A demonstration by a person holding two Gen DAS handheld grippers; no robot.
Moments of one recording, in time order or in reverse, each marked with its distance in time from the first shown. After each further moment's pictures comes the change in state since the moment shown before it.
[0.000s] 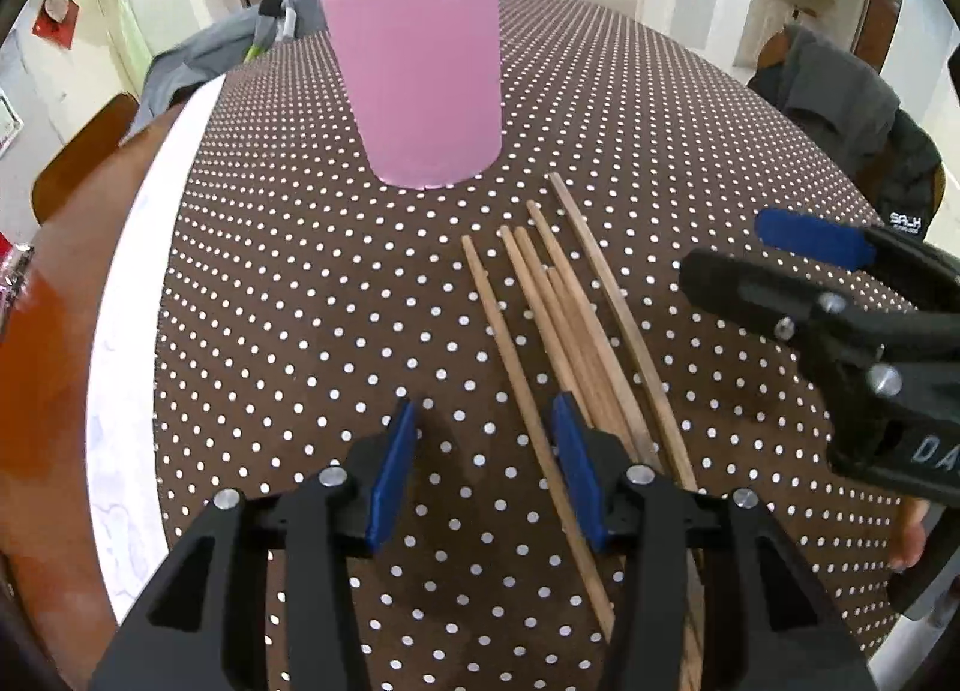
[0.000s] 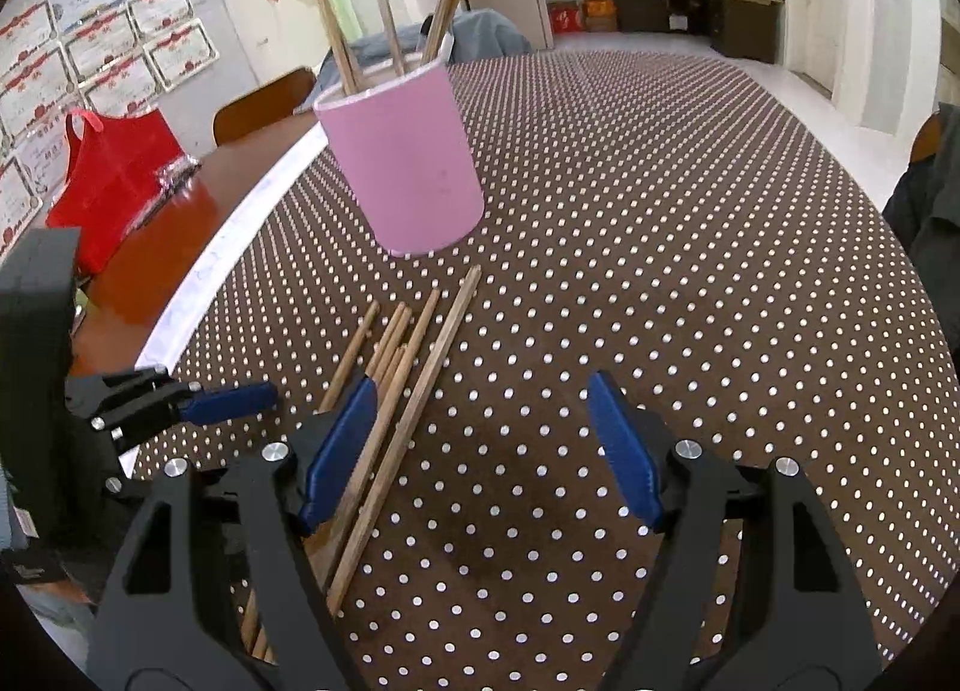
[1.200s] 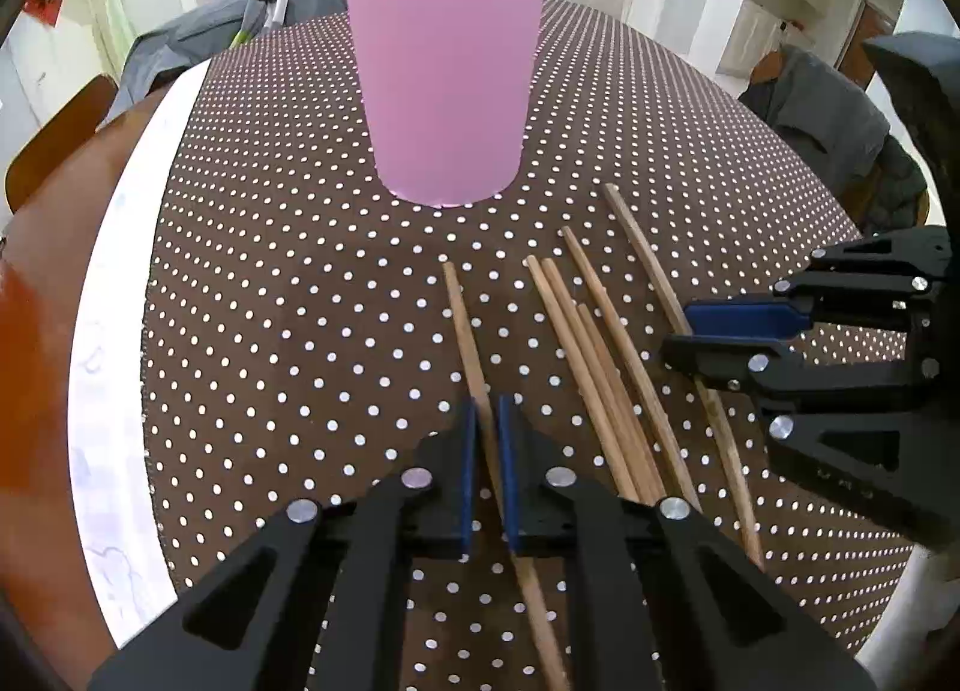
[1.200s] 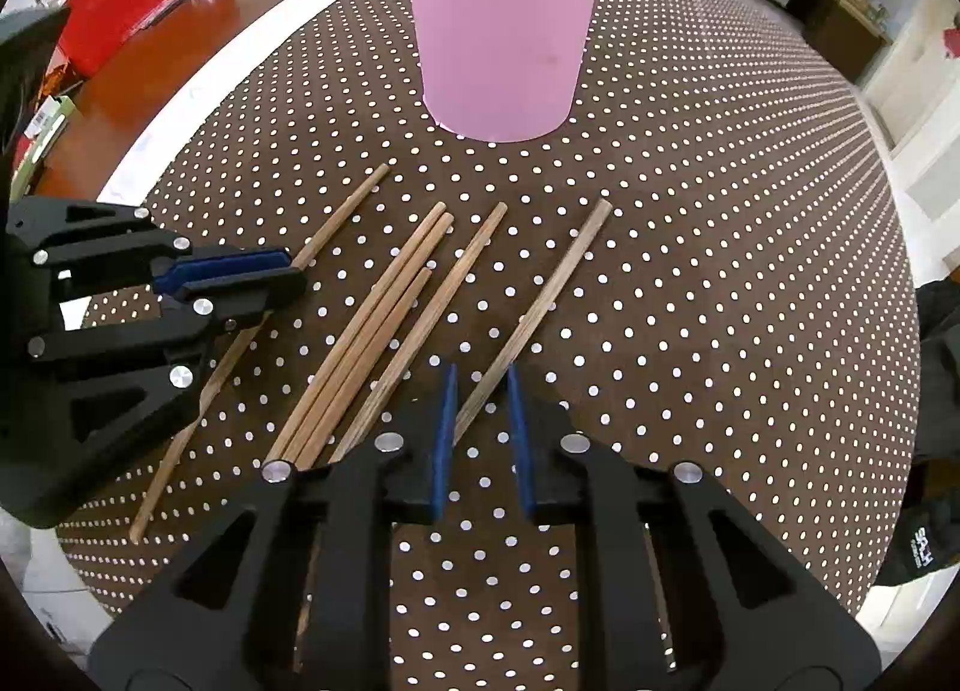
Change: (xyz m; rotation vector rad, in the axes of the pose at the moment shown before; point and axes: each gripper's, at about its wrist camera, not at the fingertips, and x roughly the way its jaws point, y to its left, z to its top) left arm 0.013 0.027 0.022 -0.016 0.015 -0.076; right arm 0.059 0.041 0.031 -0.314 0.371 -0.044
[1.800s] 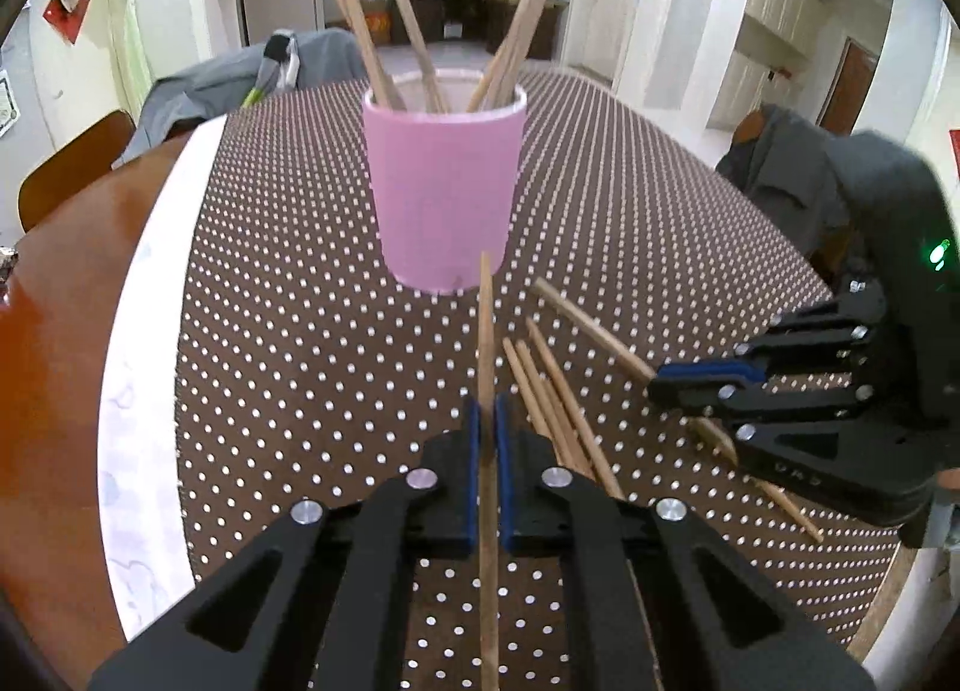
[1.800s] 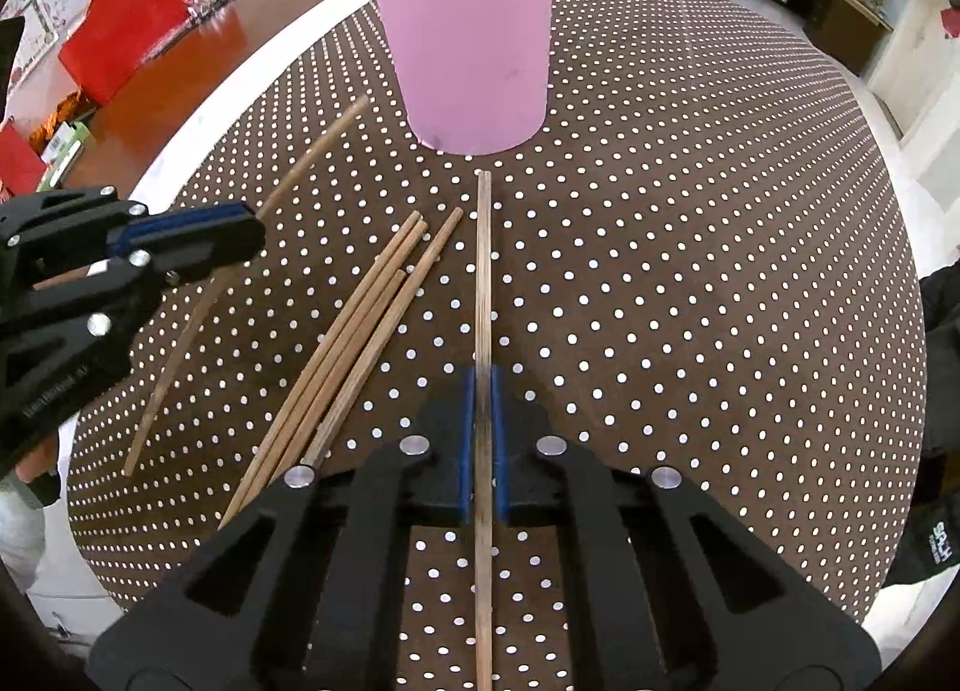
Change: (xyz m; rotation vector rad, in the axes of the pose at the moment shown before) left arm -0.041 -0.010 0.005 -0.012 -0.164 -0.013; right arm -0.025 -0.032 -0.024 0.037 -0.055 0.057
